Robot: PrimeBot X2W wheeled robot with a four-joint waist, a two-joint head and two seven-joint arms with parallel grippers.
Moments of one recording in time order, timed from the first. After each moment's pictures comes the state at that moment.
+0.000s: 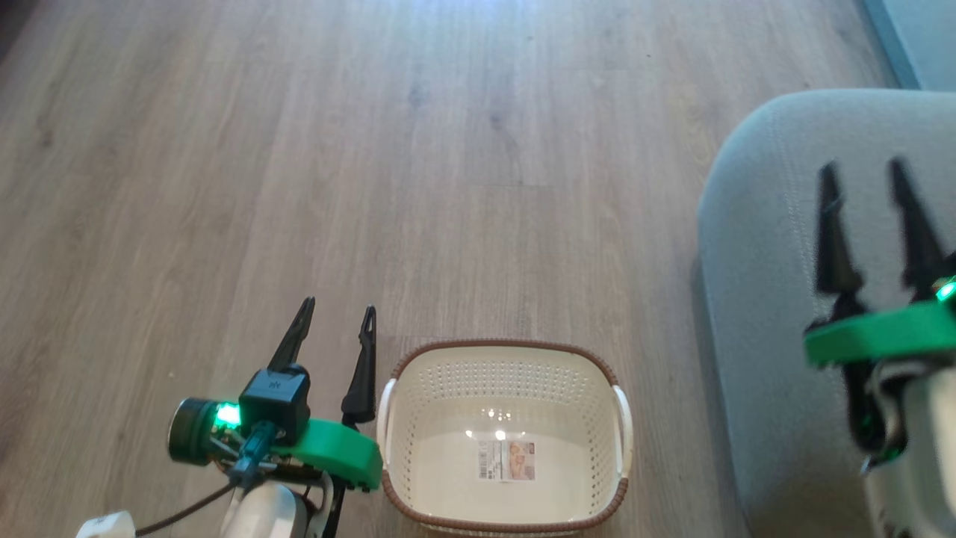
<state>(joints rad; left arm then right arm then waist) -0.08 0.05 -0.27 0.14 -0.11 0.13 -0.26 -0.24 -0.19 -0.06 0.13 0.29 0.13 -0.26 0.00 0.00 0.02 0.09</state>
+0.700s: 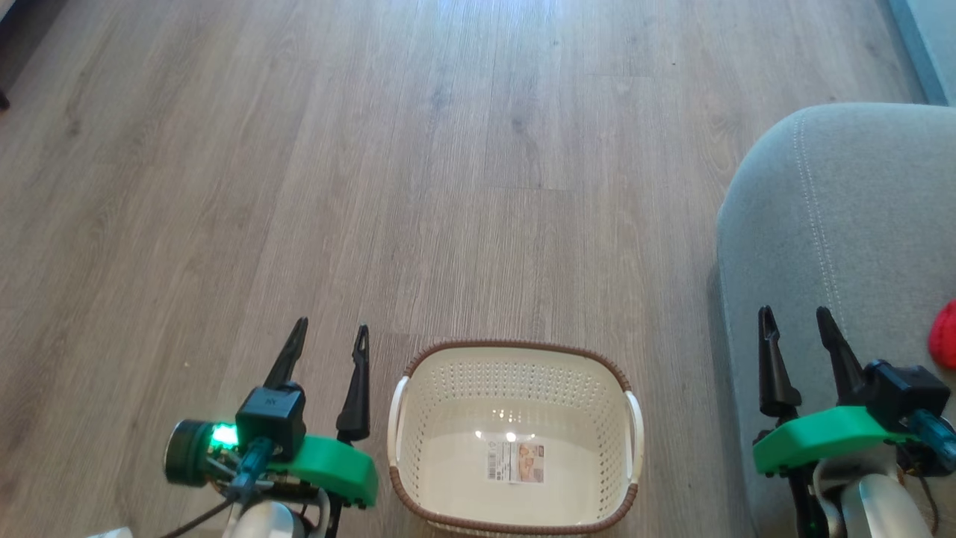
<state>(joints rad) -0.03 0.05 -0.25 0.14 -0.10 0.14 -0.26 -0.05 -0.06 -0.09 0.28 0.22 0.13 -0.26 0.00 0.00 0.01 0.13</state>
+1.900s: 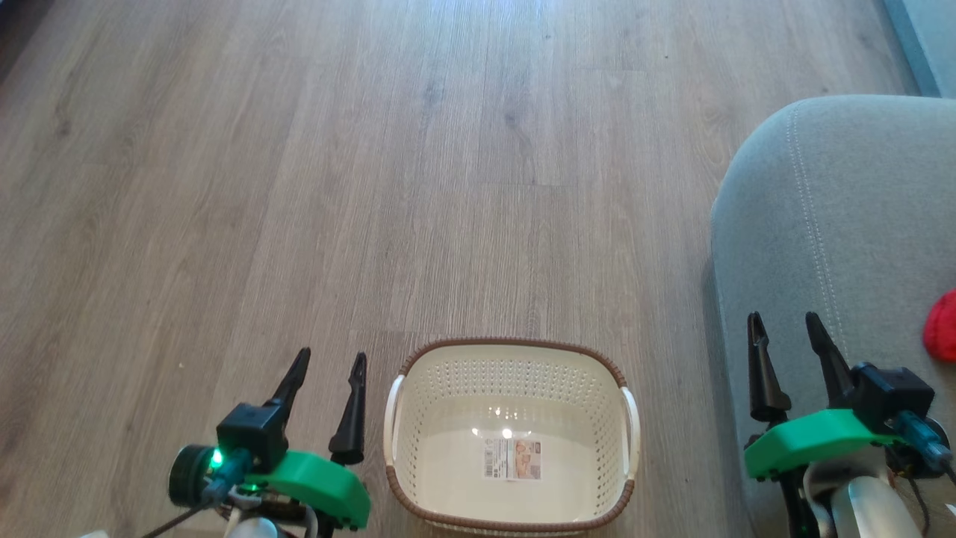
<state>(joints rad) -0.01 0.05 -0.23 0.21 -0.22 0.04 -0.26 -0.05 -0.05 -0.09 0.29 0.18 0.13 -0.26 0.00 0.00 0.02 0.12</state>
